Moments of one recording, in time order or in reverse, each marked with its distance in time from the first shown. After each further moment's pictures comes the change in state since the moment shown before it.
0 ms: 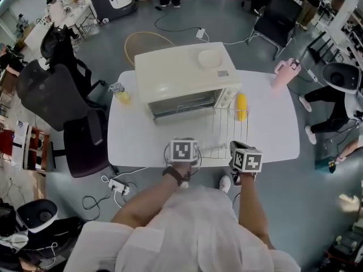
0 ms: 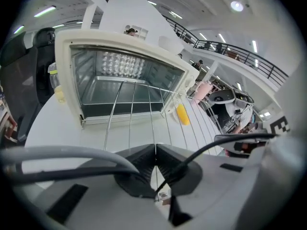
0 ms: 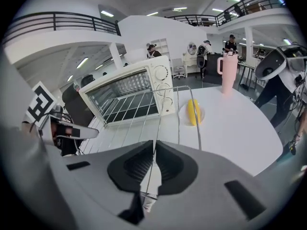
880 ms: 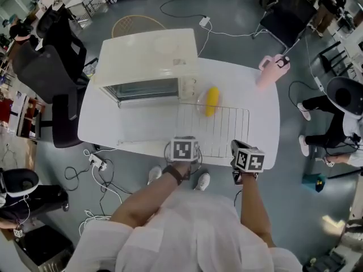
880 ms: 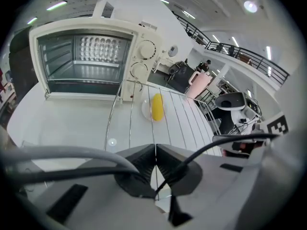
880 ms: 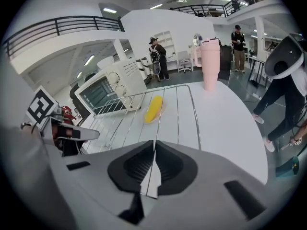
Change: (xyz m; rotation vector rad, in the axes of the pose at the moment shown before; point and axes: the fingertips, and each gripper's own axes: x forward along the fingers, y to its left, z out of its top) left arm 0.114 -0.200 -0.011 -0.141 0.017 0.057; right arm -0.024 -0.232 0.002 -0.054 0.082 0.127
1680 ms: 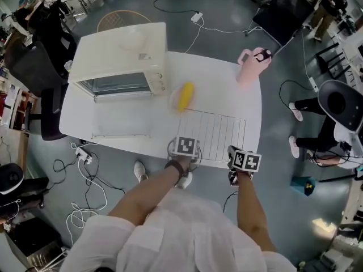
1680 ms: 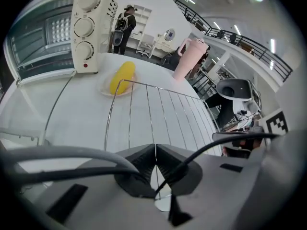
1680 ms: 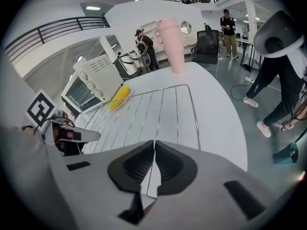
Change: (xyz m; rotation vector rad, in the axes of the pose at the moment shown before) left arm 0.120 -0.112 -0.034 0.046 0.105 -0.021; right arm 0.002 -0.161 -0.057 0.114 0.104 0.002
